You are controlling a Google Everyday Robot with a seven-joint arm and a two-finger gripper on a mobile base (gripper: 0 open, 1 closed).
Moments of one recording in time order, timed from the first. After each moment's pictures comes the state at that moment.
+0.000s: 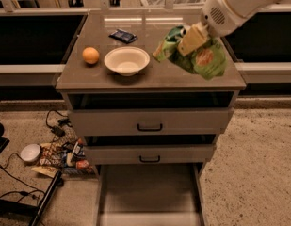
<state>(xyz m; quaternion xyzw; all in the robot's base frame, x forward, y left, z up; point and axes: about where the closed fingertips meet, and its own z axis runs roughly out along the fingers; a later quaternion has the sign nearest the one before) 0.595 -0.123 0.956 -0.38 0.87 0.13 0.27</state>
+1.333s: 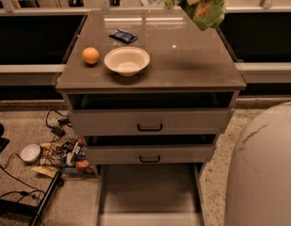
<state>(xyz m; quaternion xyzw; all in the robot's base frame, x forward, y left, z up) 0.767 -0.168 1.022 -0.29 0.86 0.03 0.43</state>
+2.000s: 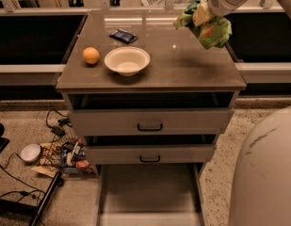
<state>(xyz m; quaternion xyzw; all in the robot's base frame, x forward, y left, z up) 0.763 -0.200 0.961 -0.25 0.89 0.01 0.38</state>
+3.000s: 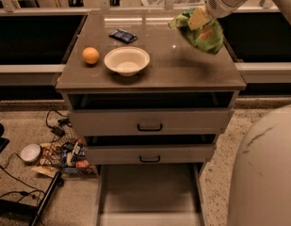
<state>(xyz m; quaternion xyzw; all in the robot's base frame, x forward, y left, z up) 0.765 -0.196 0.954 -0.25 0.89 0.01 0.37</state>
